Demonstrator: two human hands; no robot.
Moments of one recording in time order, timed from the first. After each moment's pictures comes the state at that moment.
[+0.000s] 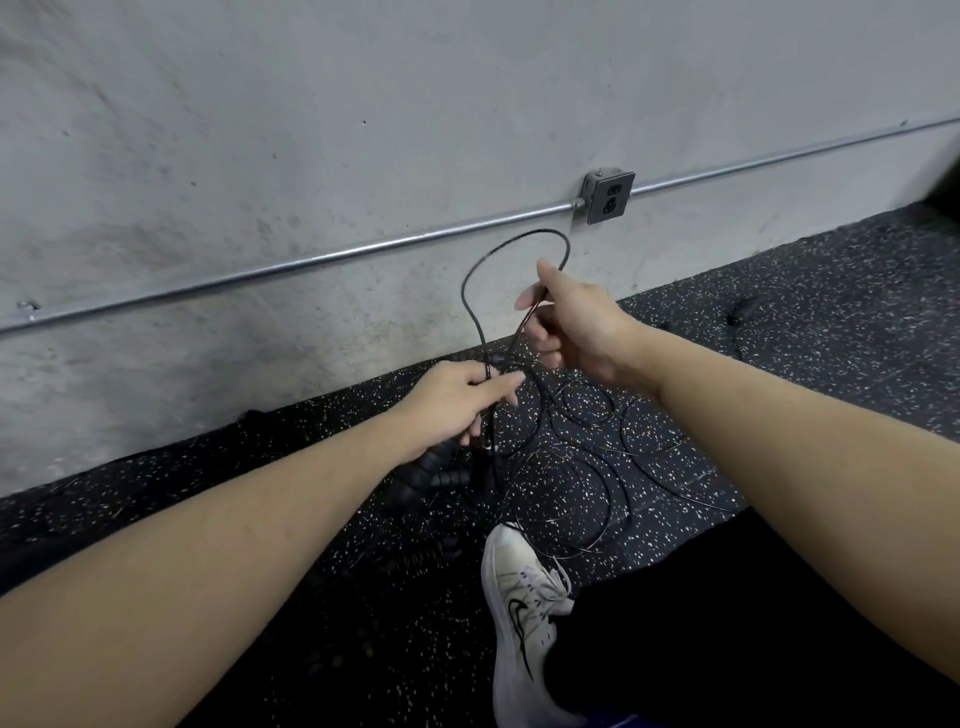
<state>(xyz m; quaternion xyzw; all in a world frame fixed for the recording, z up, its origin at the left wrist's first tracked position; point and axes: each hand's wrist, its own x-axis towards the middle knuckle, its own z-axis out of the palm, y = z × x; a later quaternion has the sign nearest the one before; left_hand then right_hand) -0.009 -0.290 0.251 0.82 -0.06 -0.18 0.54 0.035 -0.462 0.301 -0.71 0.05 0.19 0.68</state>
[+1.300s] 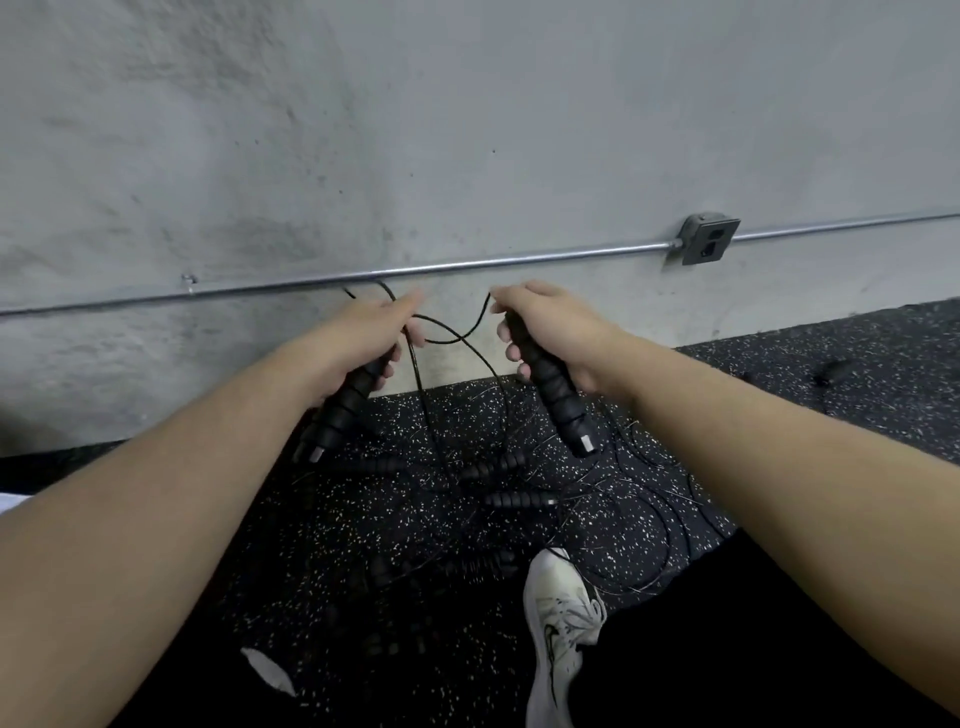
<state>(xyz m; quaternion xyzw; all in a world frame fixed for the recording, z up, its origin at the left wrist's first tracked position) 0.003 -0.128 0.316 0.81 0.18 -0.12 0.55 0.026 -0.332 0.331 -0.75 -0.03 0.21 0.63</state>
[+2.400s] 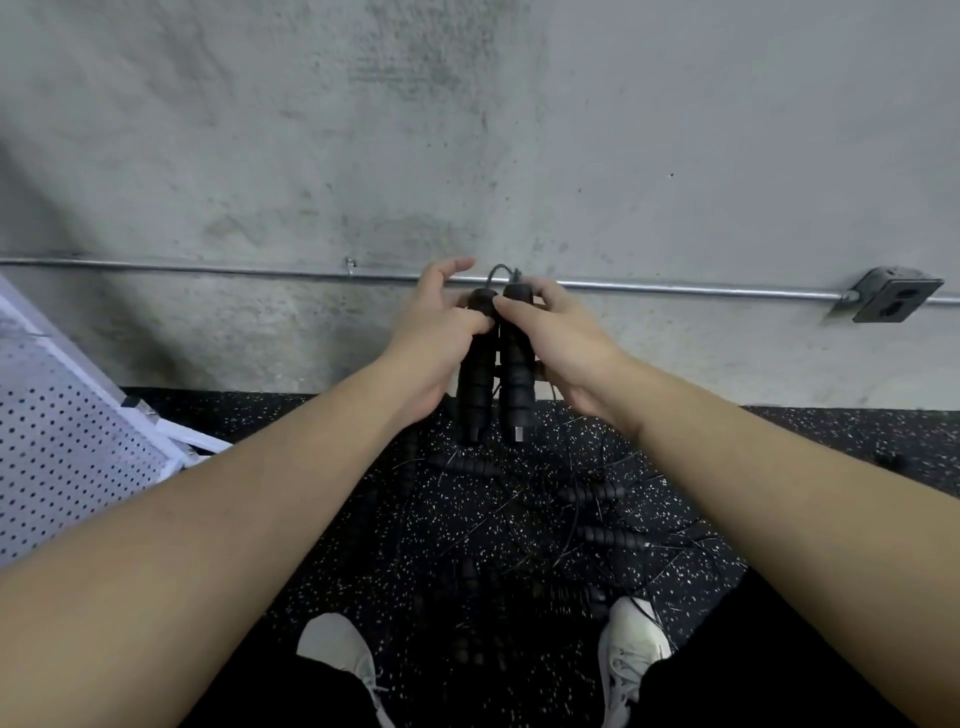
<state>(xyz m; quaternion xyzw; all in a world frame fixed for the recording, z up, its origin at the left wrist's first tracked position) -0.033 -0.055 0.312 0.66 0.17 0.10 0.73 0.020 -0.180 0.317 -0.71 -0.11 0.21 0.66</state>
